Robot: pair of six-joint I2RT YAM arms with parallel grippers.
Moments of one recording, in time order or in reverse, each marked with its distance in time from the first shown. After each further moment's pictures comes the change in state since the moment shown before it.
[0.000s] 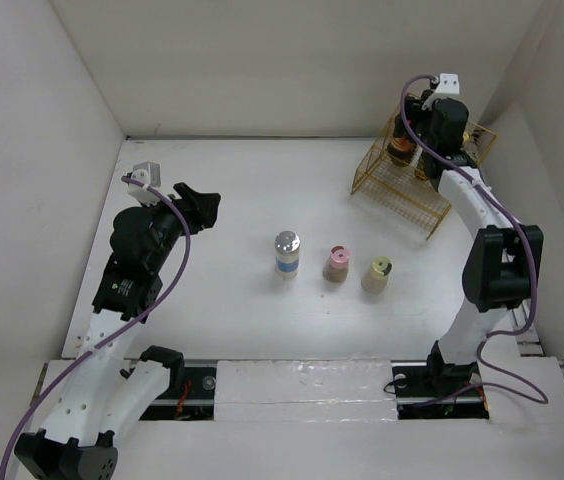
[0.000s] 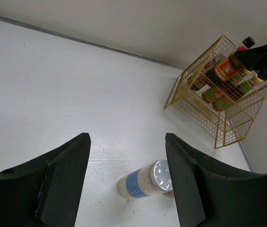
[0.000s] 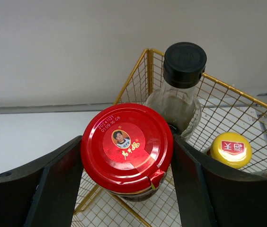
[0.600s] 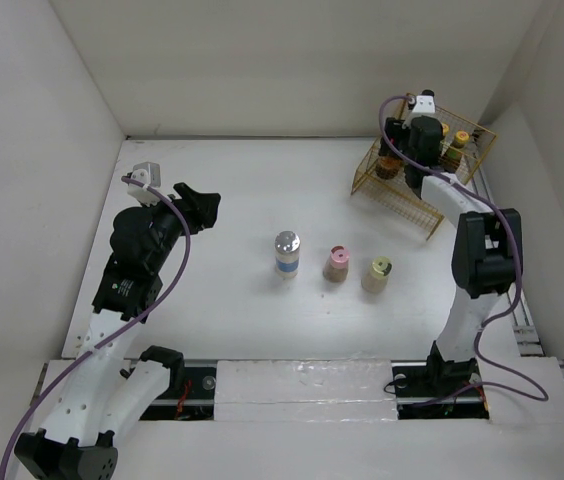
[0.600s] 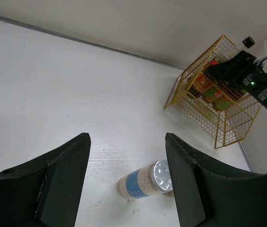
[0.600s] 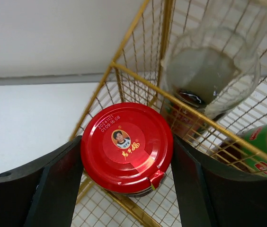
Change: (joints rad) left arm 0.000 0.000 0.000 0.000 0.000 0.000; right arm 0.045 0.106 -0.075 0.084 0.061 -0.011
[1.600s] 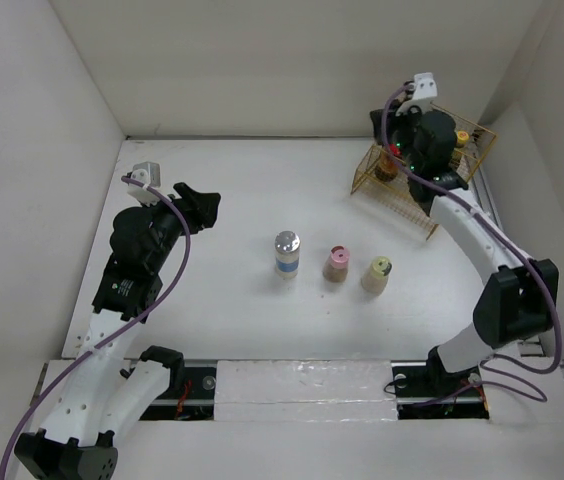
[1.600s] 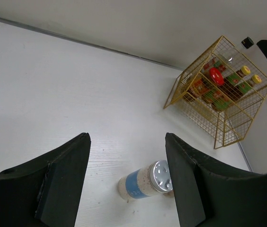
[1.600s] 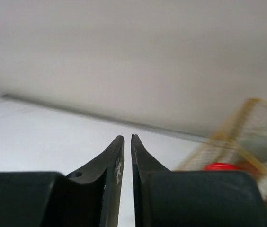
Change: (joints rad) left arm 0.000 0.000 0.000 0.004 0.001 0.000; right arm 0.098 -0.305 -0.072 0.048 -0.135 0.014
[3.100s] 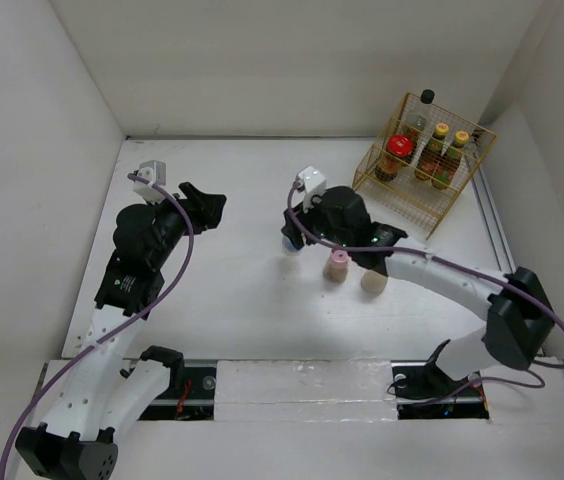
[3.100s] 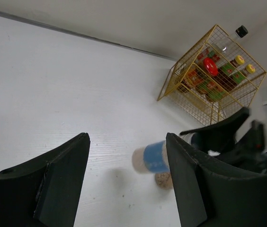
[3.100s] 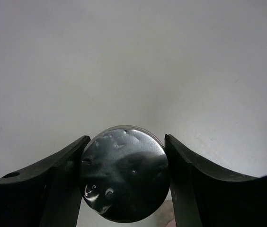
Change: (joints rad) left arm 0.000 0.025 0.000 0.005 0.056 -0.007; right arm 0.620 -0.080 -0.288 -0.304 0.091 -0.040
